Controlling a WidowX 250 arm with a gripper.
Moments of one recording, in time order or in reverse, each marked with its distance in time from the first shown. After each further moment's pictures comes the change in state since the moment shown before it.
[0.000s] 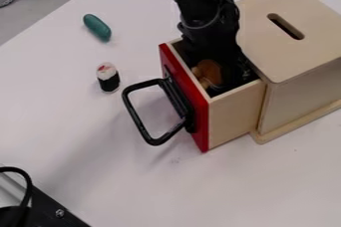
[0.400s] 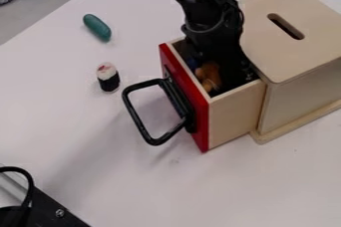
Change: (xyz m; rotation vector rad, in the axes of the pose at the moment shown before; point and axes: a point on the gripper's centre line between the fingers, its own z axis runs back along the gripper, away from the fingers) arm 0.002 -0.003 -0.004 0.015 -0.008 -0.009
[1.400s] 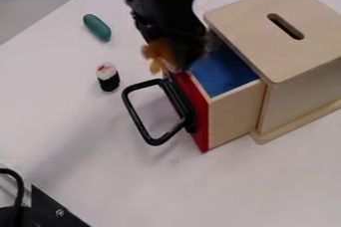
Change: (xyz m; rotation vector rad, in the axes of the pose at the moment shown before) arm -0.033 0.027 0.085 0.045 0.043 0.147
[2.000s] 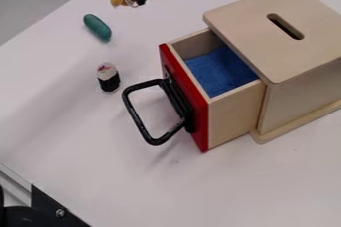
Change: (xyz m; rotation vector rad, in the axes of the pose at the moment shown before) arm 0.036 0.101 0.008 0.157 -0.018 0.150
